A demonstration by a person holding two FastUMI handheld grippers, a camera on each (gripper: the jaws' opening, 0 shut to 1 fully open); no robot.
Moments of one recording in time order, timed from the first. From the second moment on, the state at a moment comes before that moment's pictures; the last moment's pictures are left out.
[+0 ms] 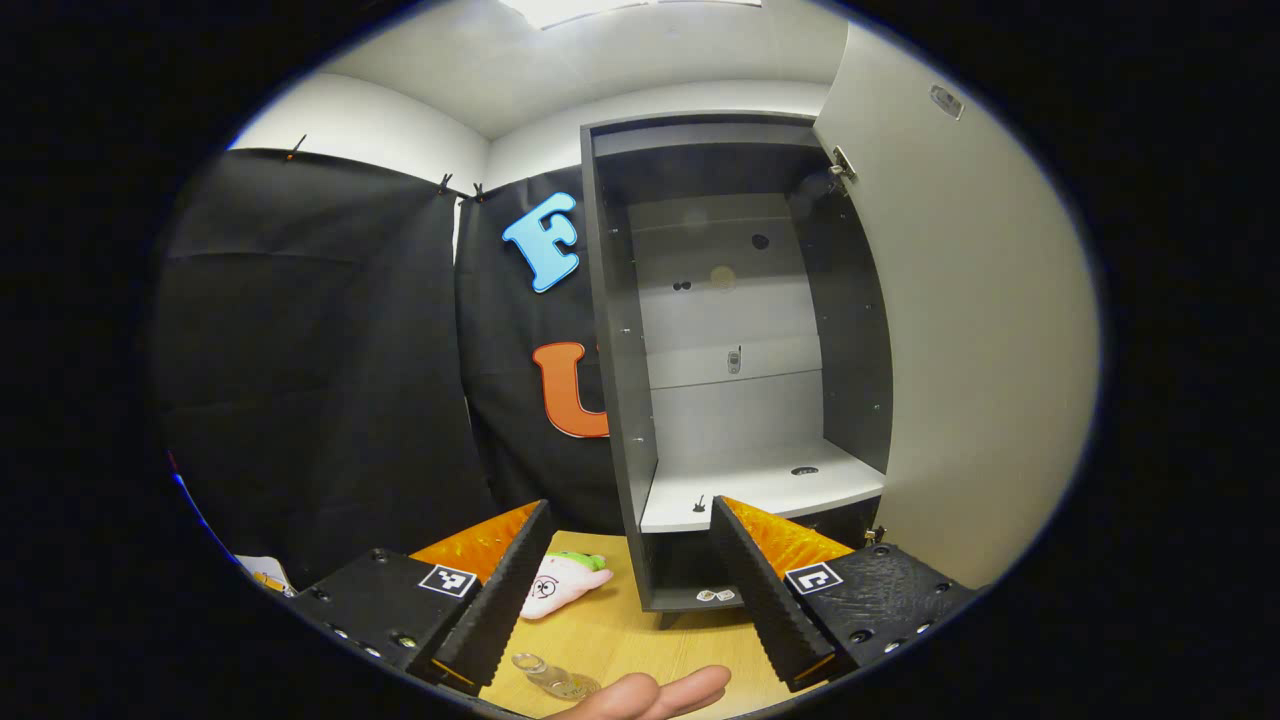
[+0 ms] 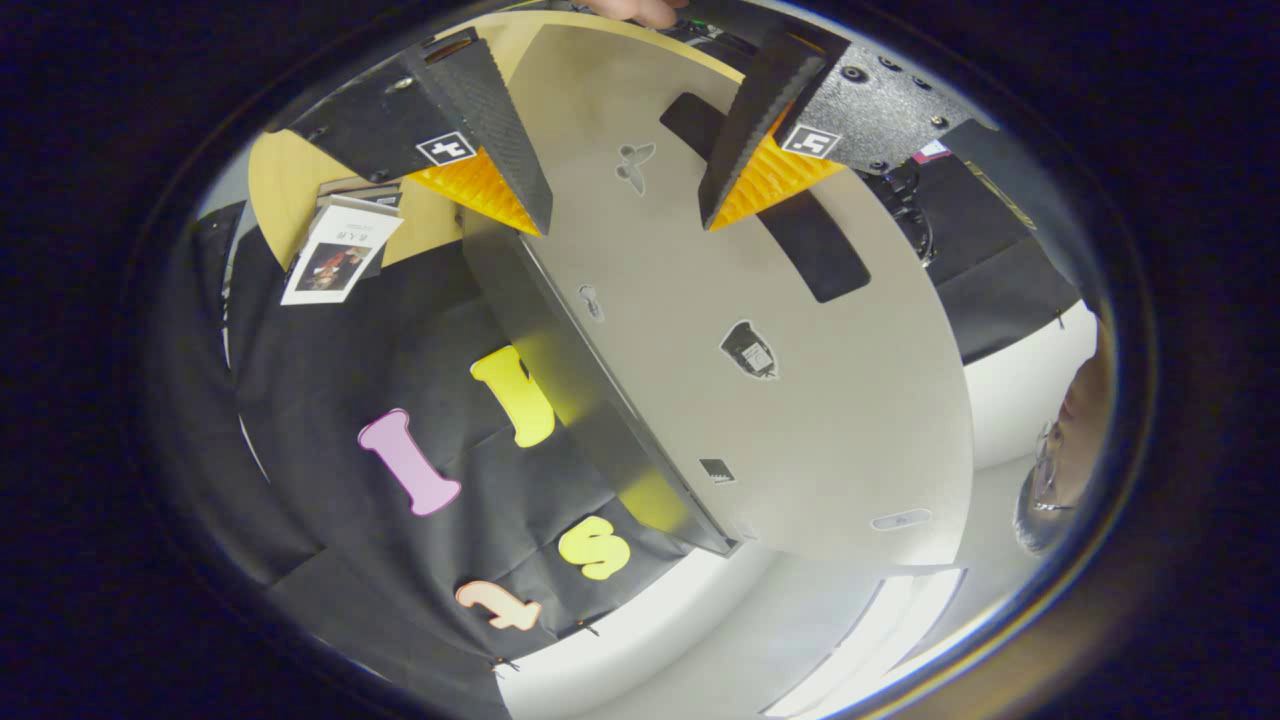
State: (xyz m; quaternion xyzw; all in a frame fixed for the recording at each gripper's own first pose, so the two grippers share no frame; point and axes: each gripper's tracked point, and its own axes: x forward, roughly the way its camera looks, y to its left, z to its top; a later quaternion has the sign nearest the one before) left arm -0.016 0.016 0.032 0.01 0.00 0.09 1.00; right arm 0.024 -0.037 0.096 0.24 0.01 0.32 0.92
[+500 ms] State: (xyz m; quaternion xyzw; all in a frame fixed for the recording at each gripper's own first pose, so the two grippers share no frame) left arm -0.015 0.045 0.009 -0.02 0.02 0.10 0.99; right arm 0.034 0.017 0.086 0.24 0.04 0.36 0.90
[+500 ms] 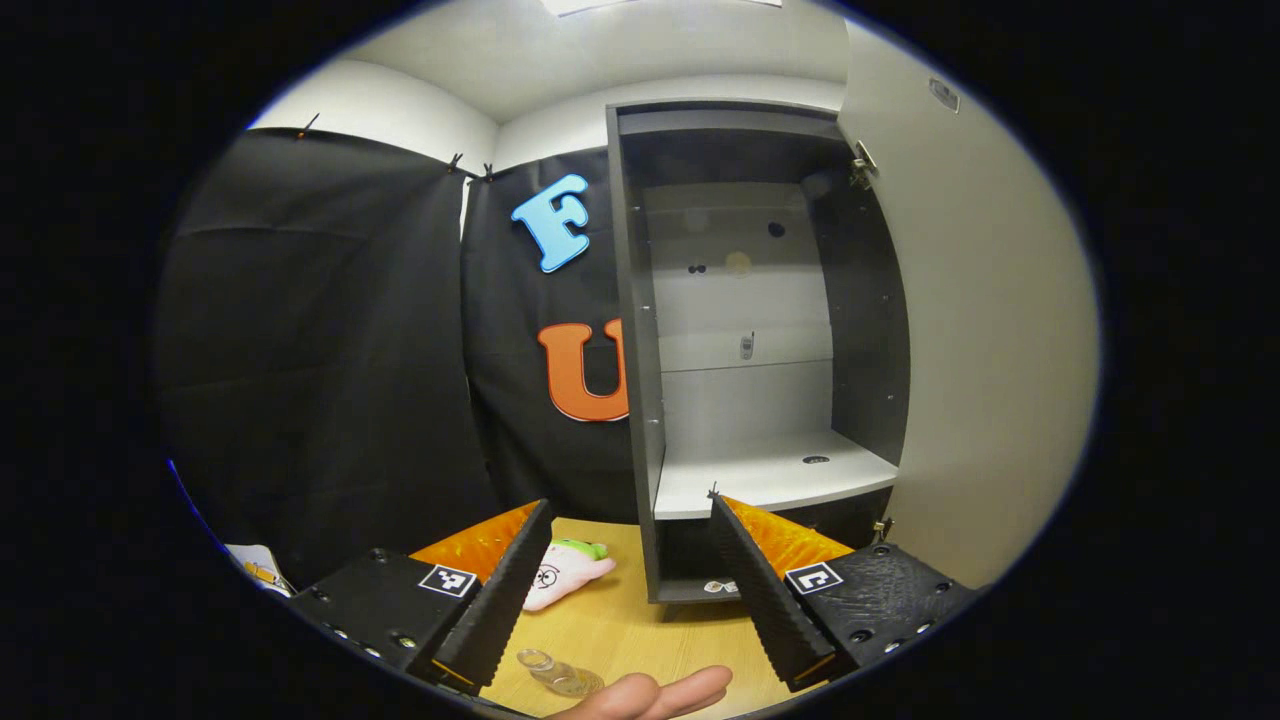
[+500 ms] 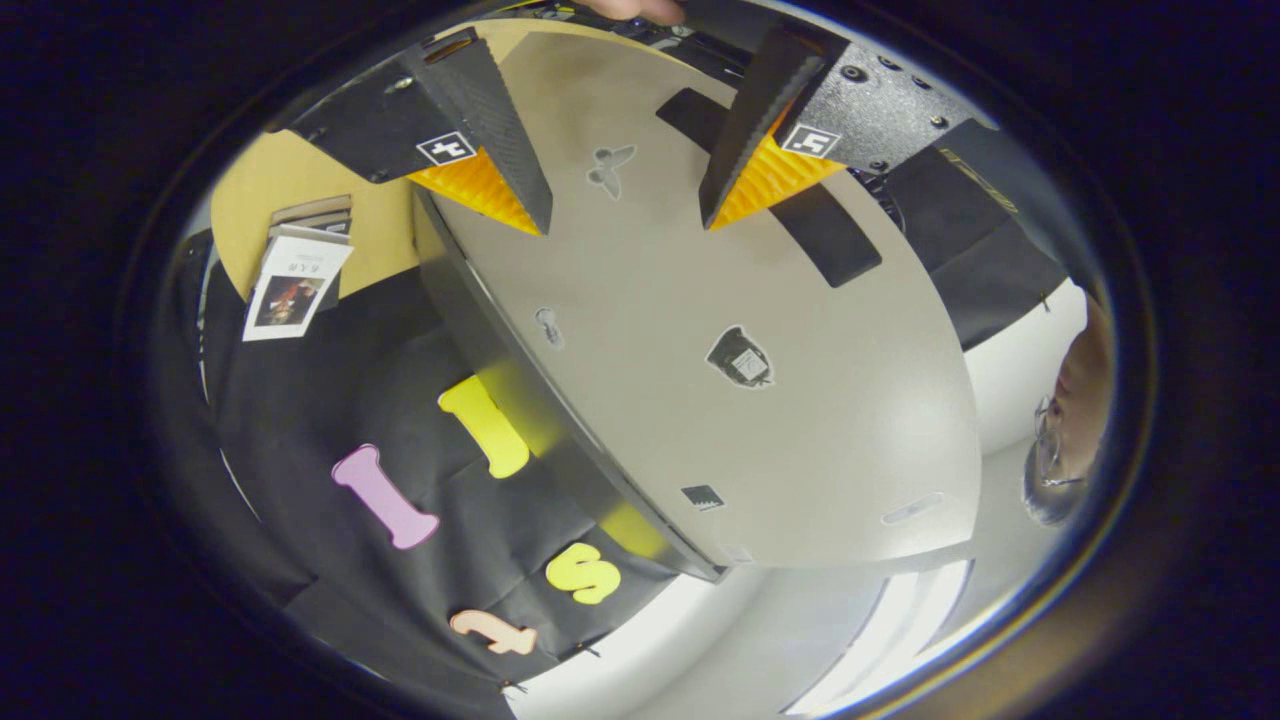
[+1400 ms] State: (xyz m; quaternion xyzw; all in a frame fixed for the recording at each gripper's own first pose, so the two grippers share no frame) left arm -0.034 0.091 -0.014 -0.04 0.05 0.14 0.99; right arm 0.034 0.071 0.110 0.28 0.05 0.40 0.87
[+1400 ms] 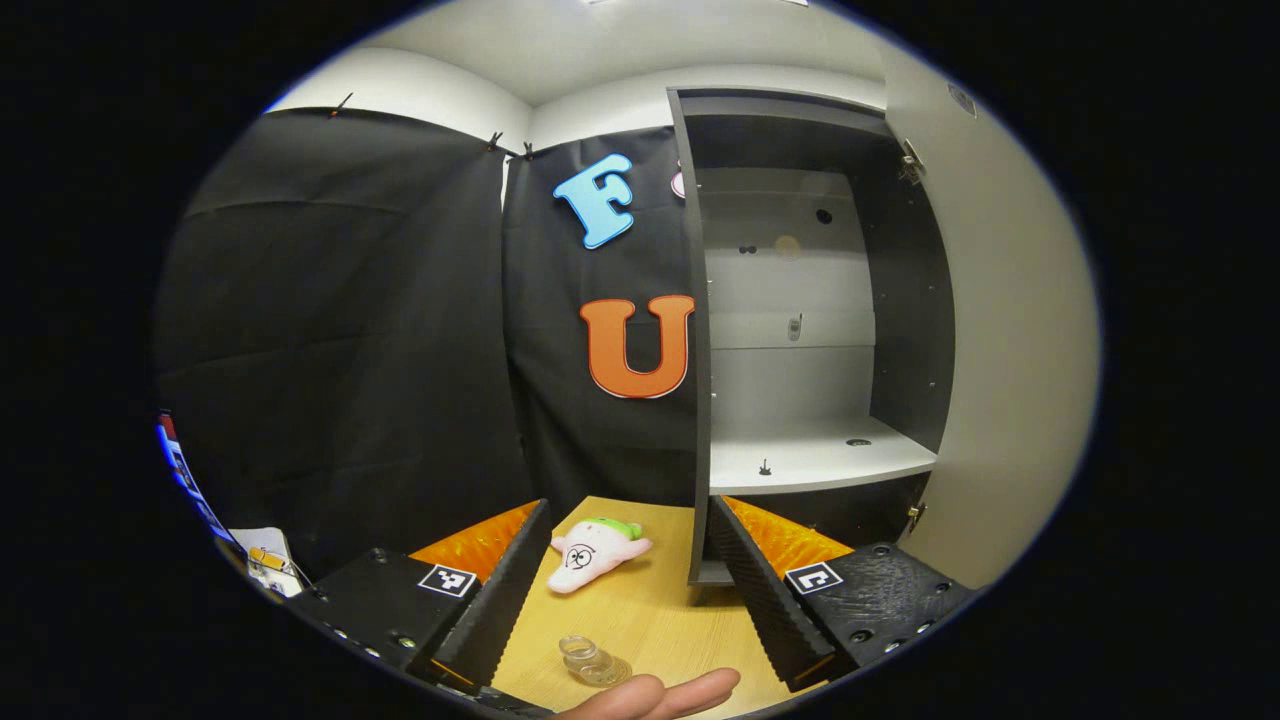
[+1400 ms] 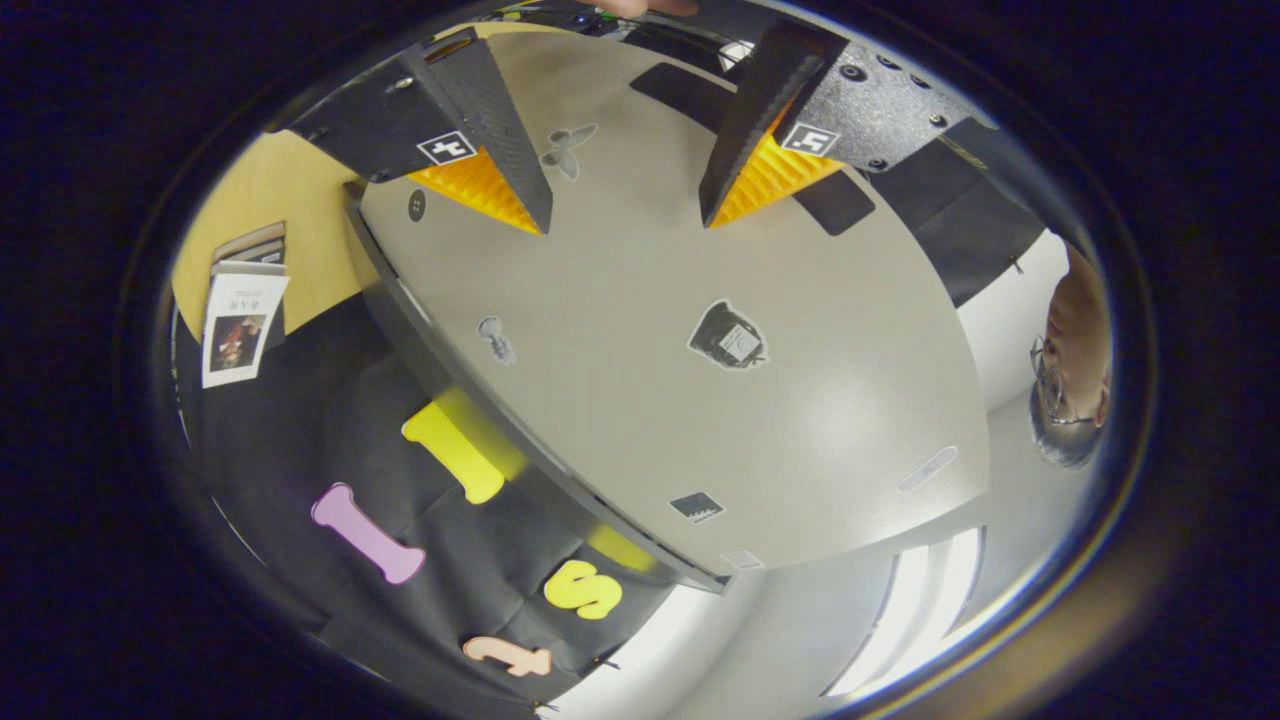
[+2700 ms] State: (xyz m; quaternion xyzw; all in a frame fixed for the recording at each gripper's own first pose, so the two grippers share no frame) left arm -0.026 0.136 -0.036 -0.03 0.06 0.17 0.98; right arm 0.059 0.132 0.113 0.26 0.09 0.45 0.85
